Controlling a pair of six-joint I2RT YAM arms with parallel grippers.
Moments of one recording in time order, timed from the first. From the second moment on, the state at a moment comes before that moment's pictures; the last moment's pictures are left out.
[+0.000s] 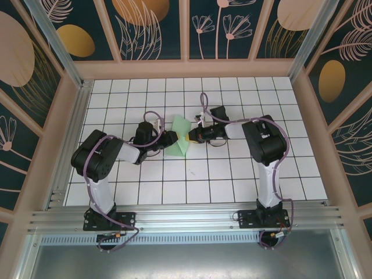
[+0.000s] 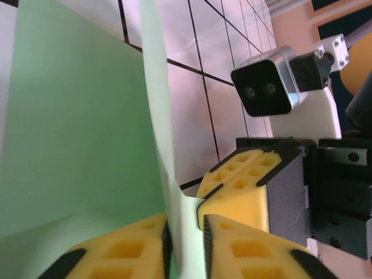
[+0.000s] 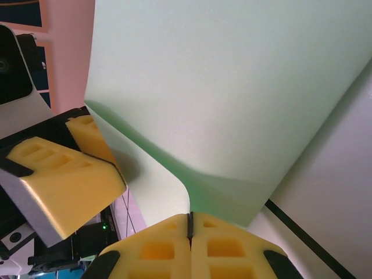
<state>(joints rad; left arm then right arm) -0.44 1.89 0.67 0.76 0.52 -0.88 0.43 2.09 1.13 0.07 -0.99 0.56</state>
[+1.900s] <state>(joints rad) -0.82 2.14 1.52 -0.71 -0.46 -0.53 0.43 1.30 0.78 -0.09 0.06 0.82</state>
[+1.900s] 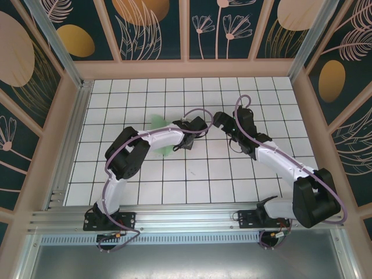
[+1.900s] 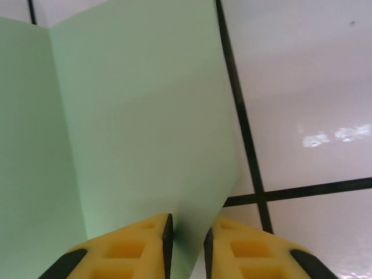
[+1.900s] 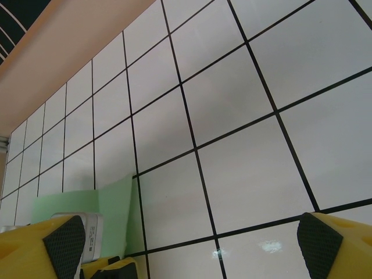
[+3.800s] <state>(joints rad) -0.47 1.69 0.78 0.11 0.35 -0.95 0.60 1.76 0.89 -0.01 -0.50 0.93</state>
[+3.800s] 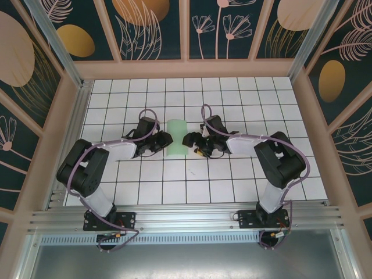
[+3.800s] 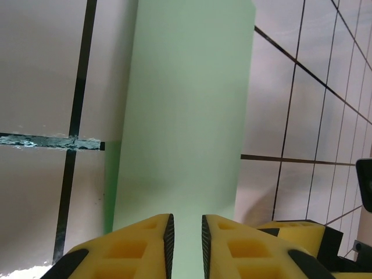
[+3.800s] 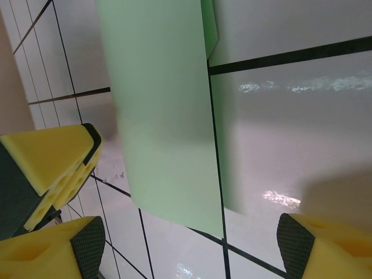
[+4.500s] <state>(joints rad) -0.47 1.77 0.78 0.11 0.31 -0.95 0.62 1.87 0.97 0.02 -0.58 0.95</state>
